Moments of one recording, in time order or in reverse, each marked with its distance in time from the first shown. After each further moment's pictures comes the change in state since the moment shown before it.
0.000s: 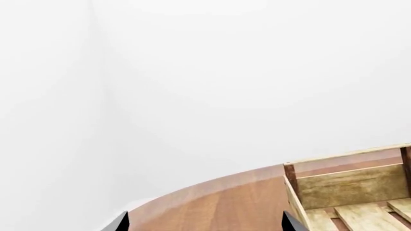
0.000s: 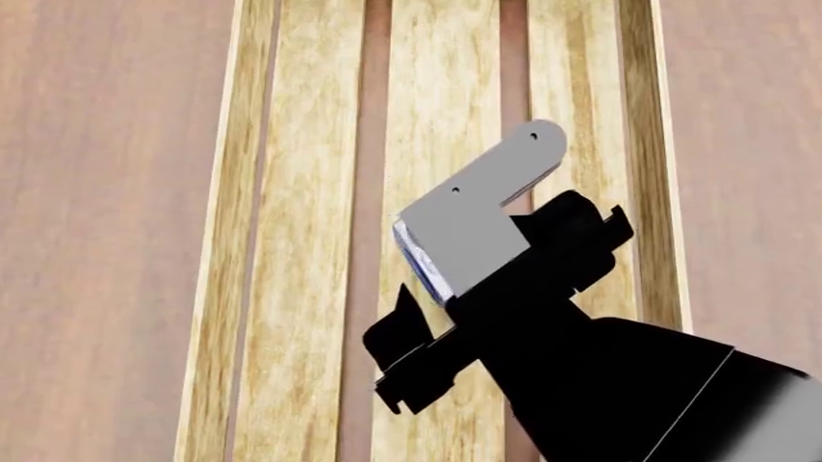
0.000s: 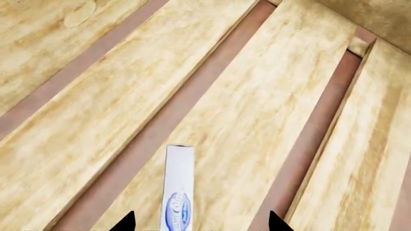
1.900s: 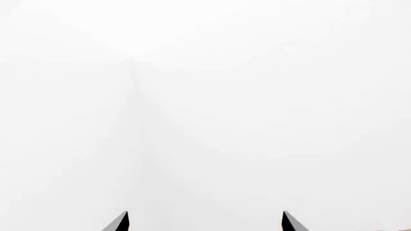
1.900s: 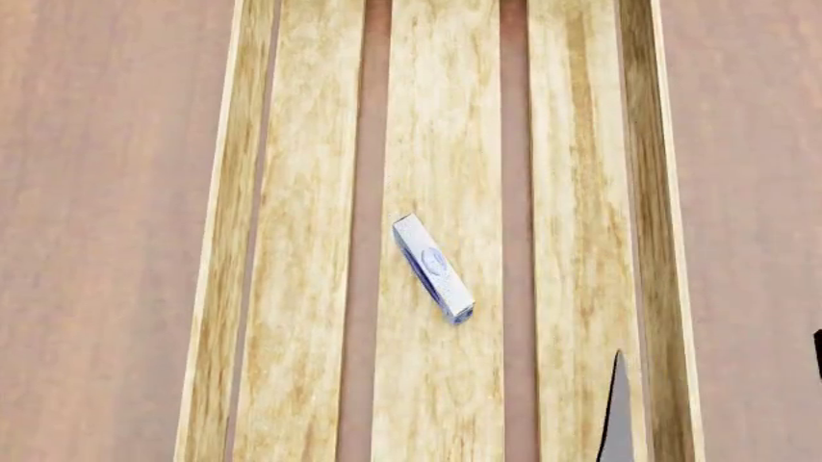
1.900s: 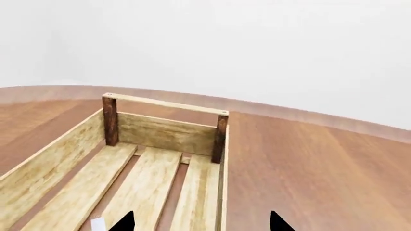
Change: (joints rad) left arm -0.164 0.153 -0.293 0.425 -0.124 -0.358 0.395; right arm -1.278 -0.153 0.928 -0.646 -0.536 -0.886 -0.263
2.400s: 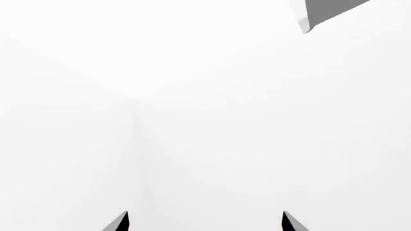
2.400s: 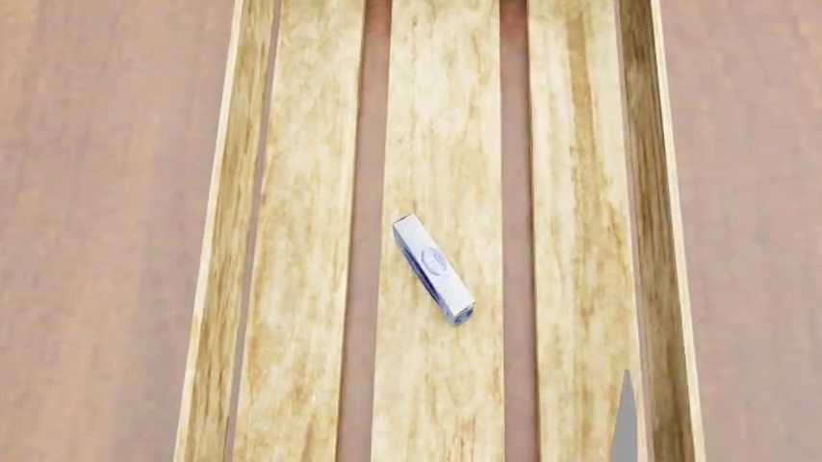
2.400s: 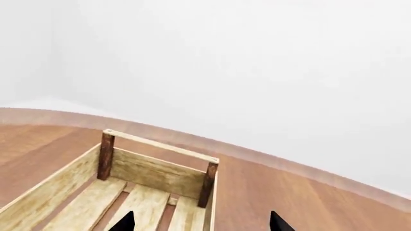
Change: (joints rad) left arm 0.066 0.319 -0.252 0.074 -0.035 0.275 0.370; right arm -0.230 0.738 -0.280 -0.053 -0.054 -0.409 0.813
